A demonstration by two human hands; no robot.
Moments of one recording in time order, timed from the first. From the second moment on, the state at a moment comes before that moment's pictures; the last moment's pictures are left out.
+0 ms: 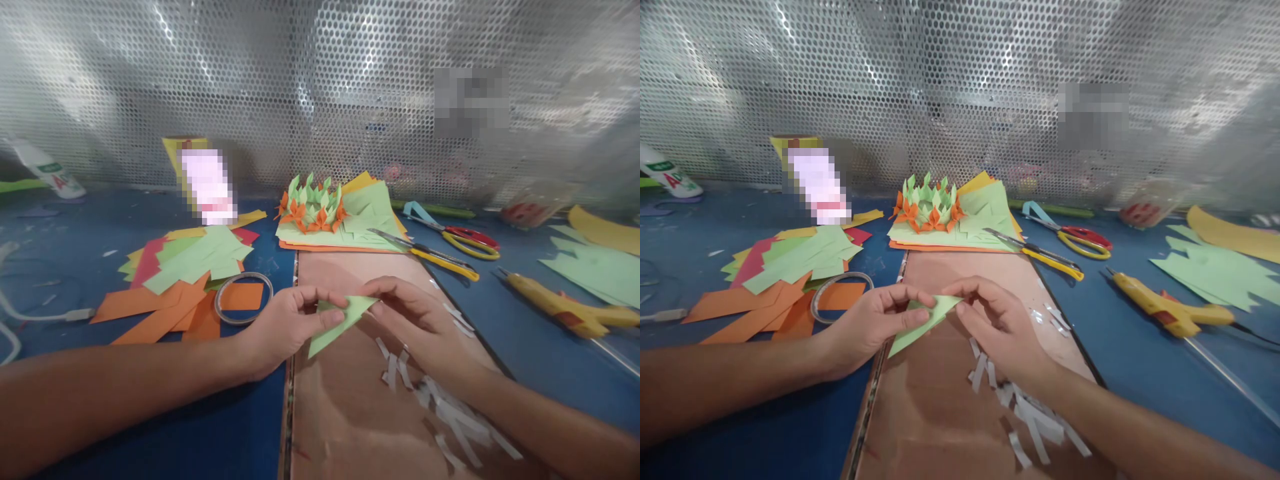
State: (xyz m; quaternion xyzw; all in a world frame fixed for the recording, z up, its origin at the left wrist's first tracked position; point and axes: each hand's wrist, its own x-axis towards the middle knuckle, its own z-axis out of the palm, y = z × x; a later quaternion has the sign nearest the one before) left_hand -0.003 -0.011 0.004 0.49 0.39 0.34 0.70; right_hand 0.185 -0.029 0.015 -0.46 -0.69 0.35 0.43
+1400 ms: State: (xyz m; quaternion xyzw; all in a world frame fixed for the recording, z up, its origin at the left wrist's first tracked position) left_hand 0.000 -0.012 0.006 0.57 0.41 0.37 0.61; right_hand 0.175 -0.034 0.008 -0.48 -0.75 0.17 0.41
